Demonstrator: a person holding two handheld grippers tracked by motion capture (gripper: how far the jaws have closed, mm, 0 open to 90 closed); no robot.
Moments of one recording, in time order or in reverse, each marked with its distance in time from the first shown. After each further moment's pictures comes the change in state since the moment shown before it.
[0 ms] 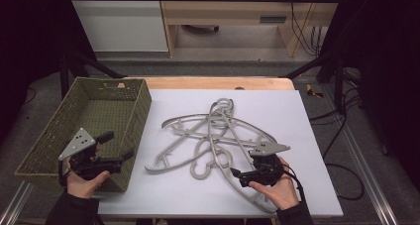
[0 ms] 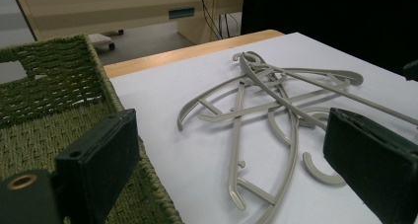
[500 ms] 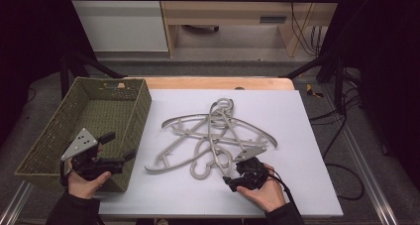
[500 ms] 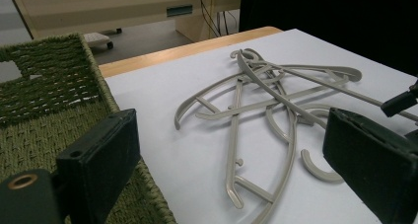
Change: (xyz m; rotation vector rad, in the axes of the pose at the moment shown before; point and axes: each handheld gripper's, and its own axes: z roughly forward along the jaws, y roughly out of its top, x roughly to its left) left arm -0.003 0.000 0.002 0.010 -0.004 0.013; right arm 0.018 -0.009 0.039 0.200 0.025 -0.019
